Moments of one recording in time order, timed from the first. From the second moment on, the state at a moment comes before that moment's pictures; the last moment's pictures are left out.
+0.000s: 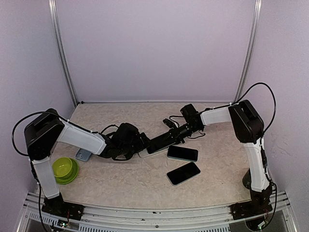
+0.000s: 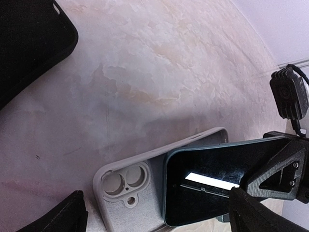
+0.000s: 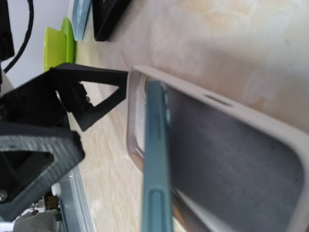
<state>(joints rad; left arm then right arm) -0.83 1.87 0.94 0.22 -0.21 -1.08 0.51 2.30 1.59 -0.36 -1.07 0.31</state>
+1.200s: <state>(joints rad) -0.85 1.91 0.98 0.25 -0.22 -1.06 0.53 2.40 1.65 -0.36 -1.17 0.39</state>
